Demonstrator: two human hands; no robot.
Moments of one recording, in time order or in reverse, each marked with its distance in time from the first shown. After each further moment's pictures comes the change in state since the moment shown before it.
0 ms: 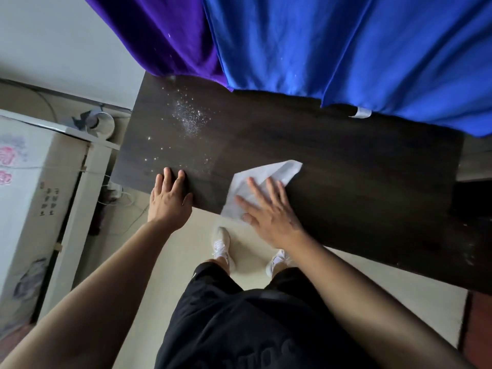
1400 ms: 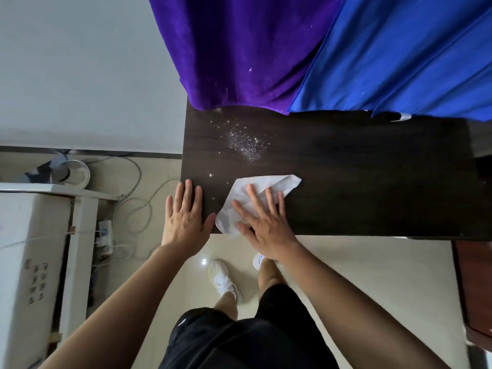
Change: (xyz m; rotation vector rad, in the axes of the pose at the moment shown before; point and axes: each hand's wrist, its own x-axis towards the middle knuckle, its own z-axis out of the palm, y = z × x) left_hand 0.101 -0.152 -0.063 0.090 0.026 0.495; right_hand 0.150 -0.183 0.021 0.017 0.083 0.334
